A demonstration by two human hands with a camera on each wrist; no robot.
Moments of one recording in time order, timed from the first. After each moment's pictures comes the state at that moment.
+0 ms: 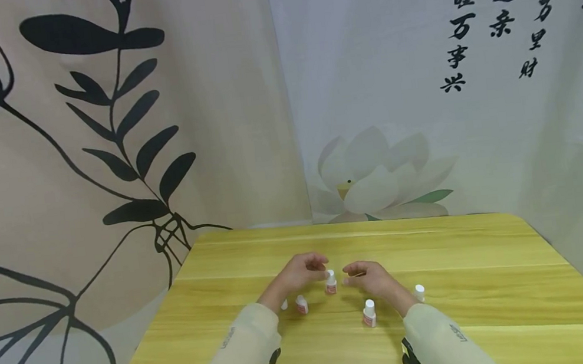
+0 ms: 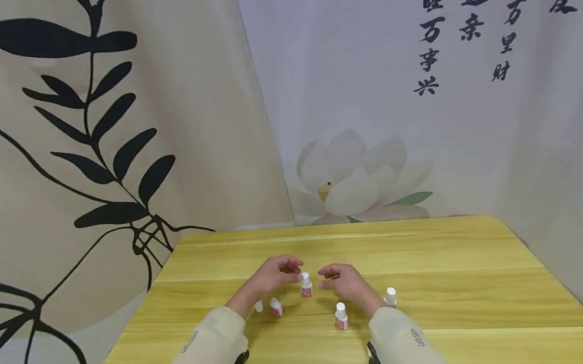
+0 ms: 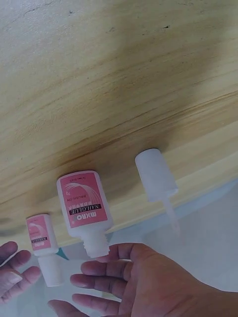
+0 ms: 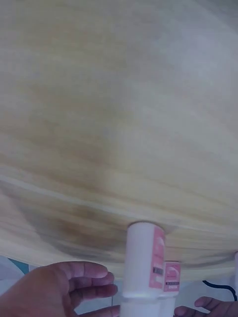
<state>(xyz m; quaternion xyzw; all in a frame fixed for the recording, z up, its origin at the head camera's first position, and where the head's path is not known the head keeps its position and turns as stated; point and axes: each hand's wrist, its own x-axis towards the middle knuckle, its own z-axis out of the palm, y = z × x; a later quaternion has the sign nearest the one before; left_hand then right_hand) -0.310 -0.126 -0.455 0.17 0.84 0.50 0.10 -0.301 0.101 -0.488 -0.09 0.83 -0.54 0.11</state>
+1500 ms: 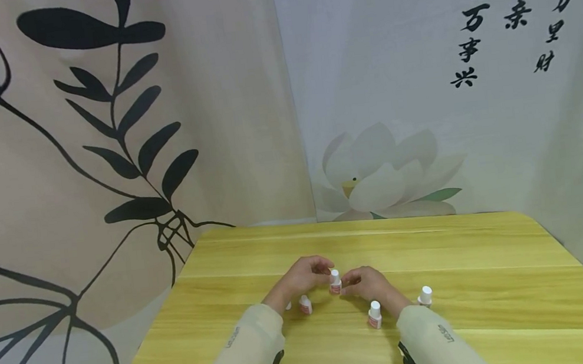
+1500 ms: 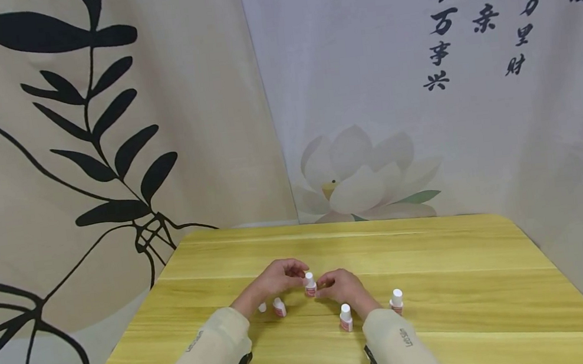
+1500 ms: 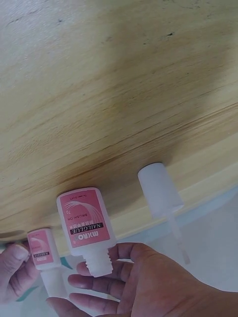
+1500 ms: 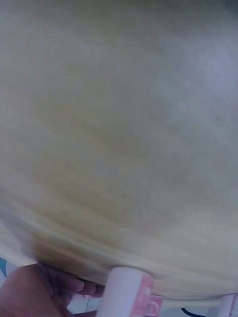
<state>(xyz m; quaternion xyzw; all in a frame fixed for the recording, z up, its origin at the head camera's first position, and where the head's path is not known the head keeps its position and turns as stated) -0.318 -0.127 -0.469 0.17 0.84 0.49 0.12 -0.319 0.082 -0.513 -0.13 0.89 -0.43 0.08</state>
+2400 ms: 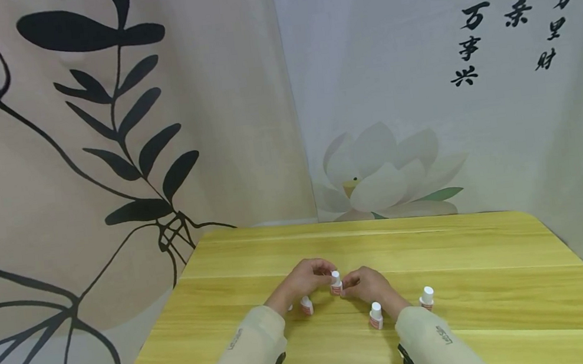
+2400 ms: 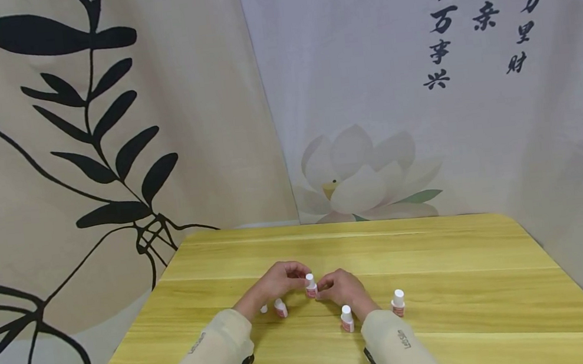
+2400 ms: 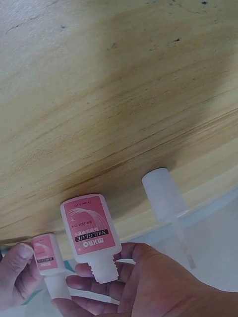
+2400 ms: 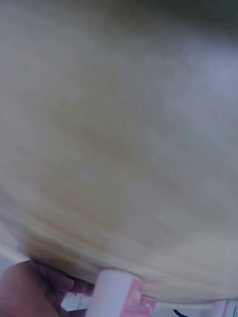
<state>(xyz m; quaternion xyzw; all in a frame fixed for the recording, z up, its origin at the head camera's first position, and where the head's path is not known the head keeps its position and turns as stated) -0.313 -0.126 -0.470 0.16 0.84 0.50 0.13 -0.314 0.080 -0.511 -0.16 0.90 -0.41 0.06</state>
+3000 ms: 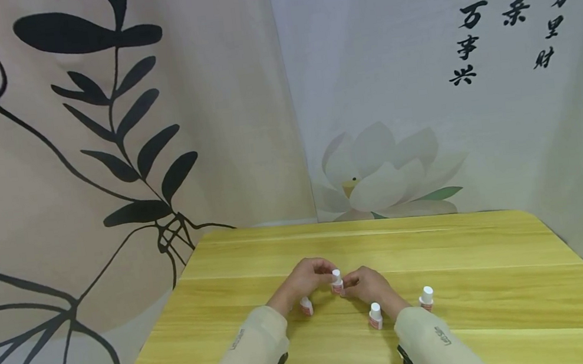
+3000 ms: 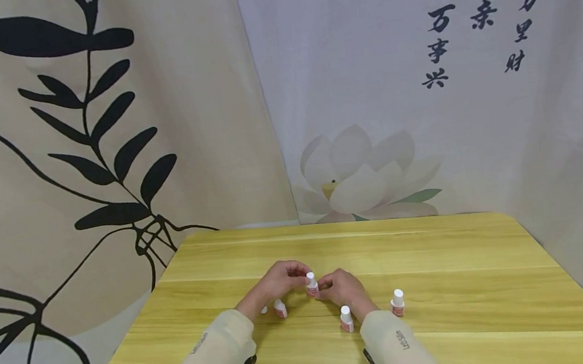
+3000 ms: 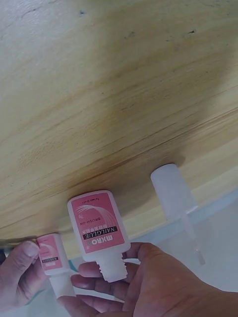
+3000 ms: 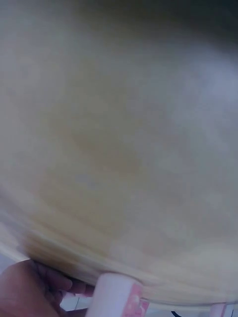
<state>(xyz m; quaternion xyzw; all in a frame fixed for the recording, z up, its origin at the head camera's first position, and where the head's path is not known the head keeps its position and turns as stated) -0.313 -0.119 -0.471 0.15 0.84 0.50 0.12 -0.315 0.080 -0.511 -0.16 0.89 -0.41 0.07</state>
